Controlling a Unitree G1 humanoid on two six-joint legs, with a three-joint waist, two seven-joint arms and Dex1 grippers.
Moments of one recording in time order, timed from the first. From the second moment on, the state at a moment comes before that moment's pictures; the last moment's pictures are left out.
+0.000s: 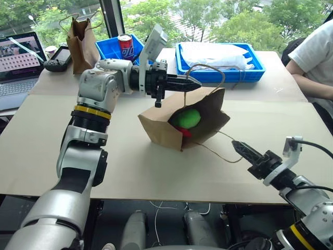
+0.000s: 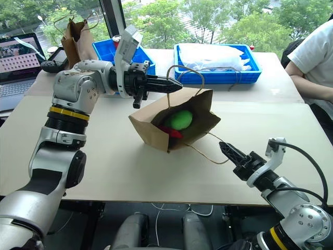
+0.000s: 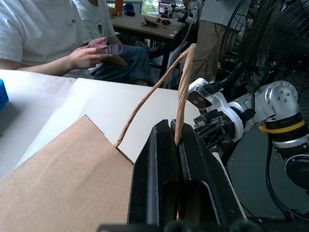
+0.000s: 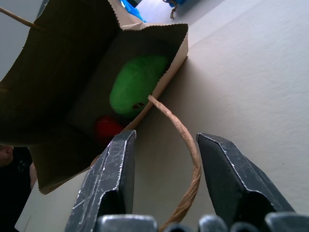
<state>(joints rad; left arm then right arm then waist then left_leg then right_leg) -1.21 0.38 -0.10 0.46 -0.45 0.66 -1.39 -0.24 -0.10 -0.96 -0.64 0.93 1.61 0.40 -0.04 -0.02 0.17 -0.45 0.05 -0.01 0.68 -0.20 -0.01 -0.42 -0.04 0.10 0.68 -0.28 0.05</state>
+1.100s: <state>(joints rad) -1.02 0.45 0.12 0.19 -0.60 0.89 -0.99 -0.69 -0.42 -0.35 -0.31 1.78 0.93 -0.31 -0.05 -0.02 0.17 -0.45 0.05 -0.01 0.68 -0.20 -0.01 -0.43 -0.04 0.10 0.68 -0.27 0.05</state>
